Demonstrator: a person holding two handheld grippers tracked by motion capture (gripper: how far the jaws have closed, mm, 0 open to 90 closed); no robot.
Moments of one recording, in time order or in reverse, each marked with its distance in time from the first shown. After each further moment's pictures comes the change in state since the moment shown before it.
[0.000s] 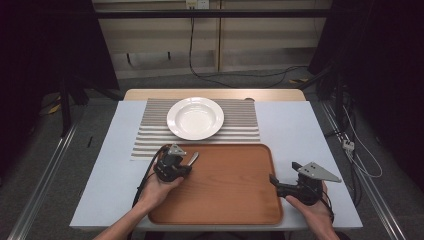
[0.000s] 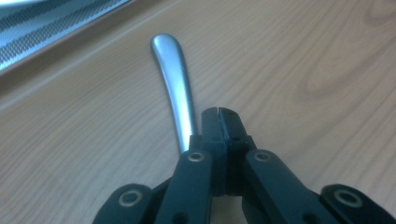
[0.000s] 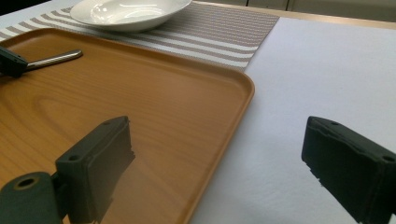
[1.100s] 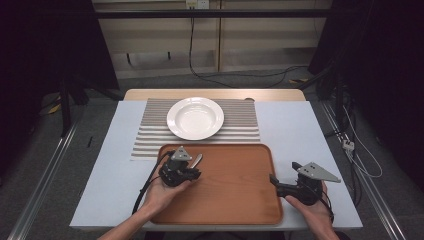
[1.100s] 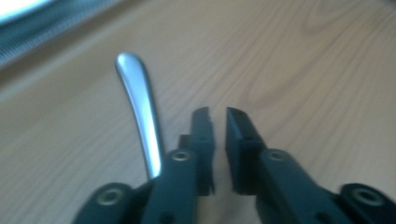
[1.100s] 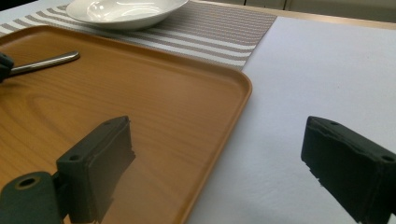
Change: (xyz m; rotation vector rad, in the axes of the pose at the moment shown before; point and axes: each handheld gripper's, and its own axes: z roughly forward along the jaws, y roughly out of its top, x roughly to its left) left arm -0.023 0.002 0.006 -0.024 -0.078 0.068; right arm 0.000 -0.001 0.001 0.005 -0.011 -0.006
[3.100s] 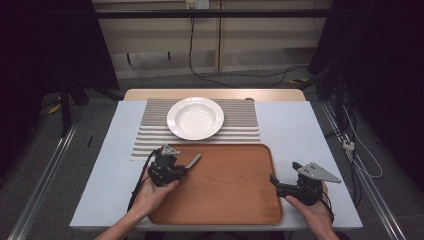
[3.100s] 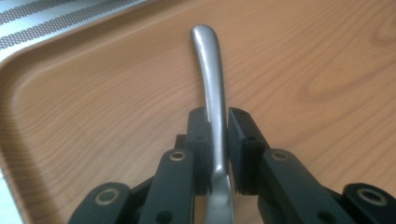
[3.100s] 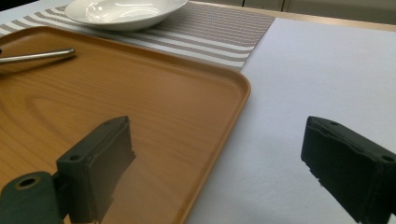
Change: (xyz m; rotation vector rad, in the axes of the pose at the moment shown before) left arm 0.010 -0.007 -0.022 0.010 0.166 -0.188; right arm 0.000 0.000 -0.001 -0.004 -0.009 -0.002
